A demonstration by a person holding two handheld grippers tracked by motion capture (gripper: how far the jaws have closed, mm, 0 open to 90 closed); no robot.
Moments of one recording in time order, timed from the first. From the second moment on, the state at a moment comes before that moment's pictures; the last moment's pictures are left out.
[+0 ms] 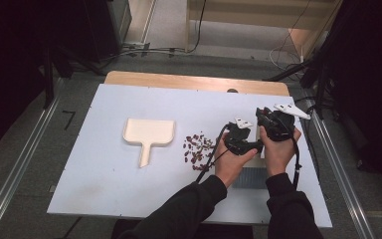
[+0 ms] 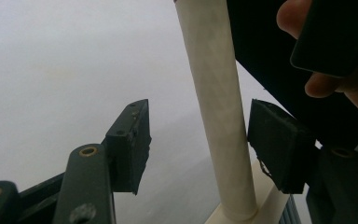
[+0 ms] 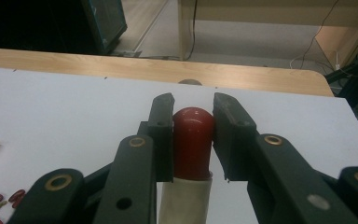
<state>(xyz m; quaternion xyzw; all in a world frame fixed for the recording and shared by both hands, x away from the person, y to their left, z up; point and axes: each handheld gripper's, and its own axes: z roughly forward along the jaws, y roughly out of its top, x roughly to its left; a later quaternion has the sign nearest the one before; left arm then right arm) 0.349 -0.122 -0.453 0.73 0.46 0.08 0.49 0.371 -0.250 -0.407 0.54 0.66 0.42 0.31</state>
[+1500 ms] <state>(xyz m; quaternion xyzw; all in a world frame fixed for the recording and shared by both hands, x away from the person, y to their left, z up) 0.349 -0.135 -0.462 0.71 0.48 0.05 0.51 0.370 -0.254 -0.404 0.54 0.65 0.44 0.30</state>
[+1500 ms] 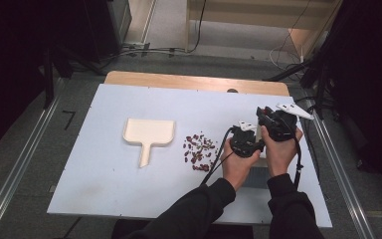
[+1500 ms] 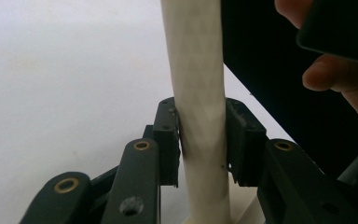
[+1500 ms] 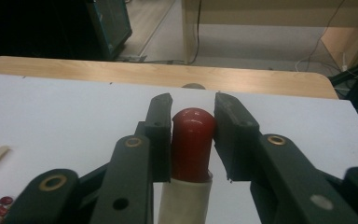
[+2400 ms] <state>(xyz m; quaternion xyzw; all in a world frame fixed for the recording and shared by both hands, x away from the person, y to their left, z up) 0.334 -0.095 -0.438 0.71 0.45 0.02 0.54 0.331 -0.278 -0.374 0.46 0.67 0.54 0.23</state>
